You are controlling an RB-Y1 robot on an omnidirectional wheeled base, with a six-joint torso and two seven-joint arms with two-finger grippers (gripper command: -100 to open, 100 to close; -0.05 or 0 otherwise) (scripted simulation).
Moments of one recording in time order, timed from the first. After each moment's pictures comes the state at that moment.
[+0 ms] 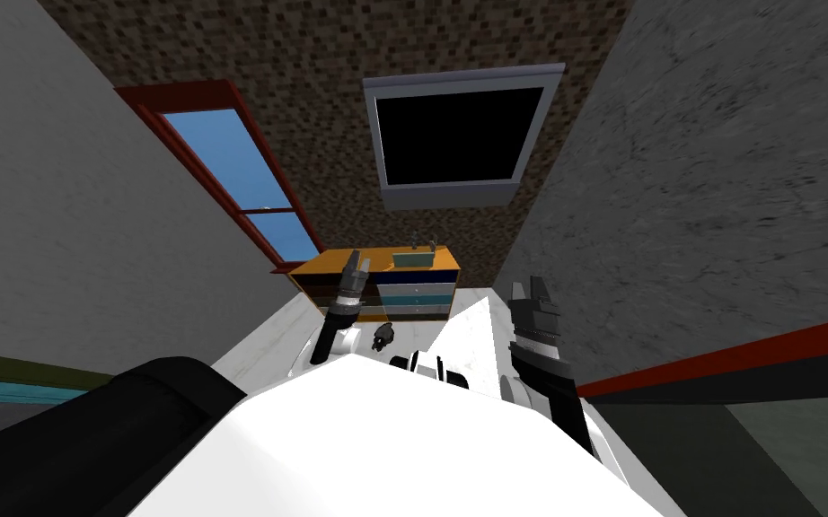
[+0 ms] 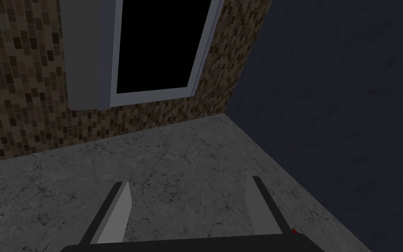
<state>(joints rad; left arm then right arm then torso) 0.45 0.11 0.04 -2.28 -0.11 -0.46 0.00 0.54 0.04 0.06 -2.25 0.10 -0.46 0.00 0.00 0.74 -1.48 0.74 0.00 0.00</state>
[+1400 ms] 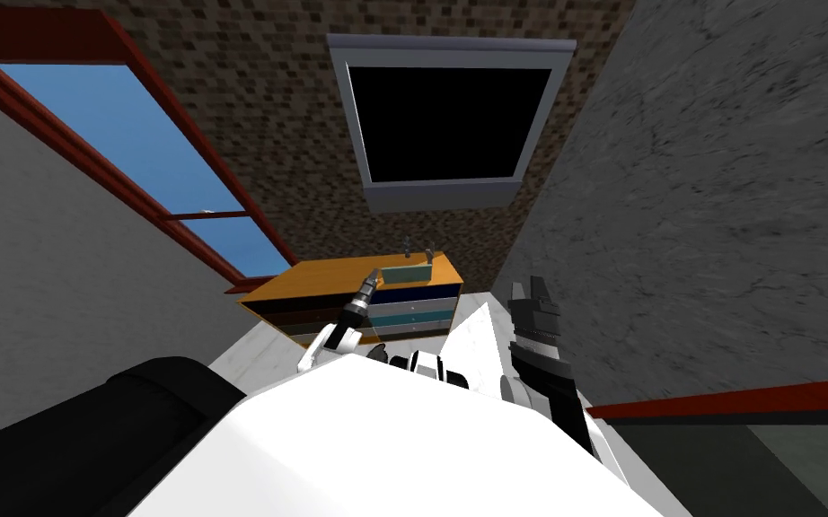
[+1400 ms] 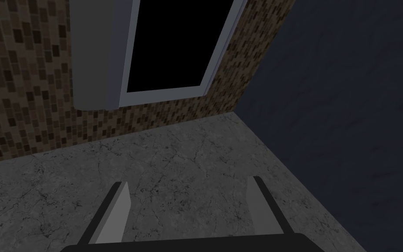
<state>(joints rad) 0.42 0.23 0.01 -2.08 -0.18 -0.15 -0.02 0.54 0.04 0.06 -2.25 0.10 -0.46 0.00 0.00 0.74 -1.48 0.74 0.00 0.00</state>
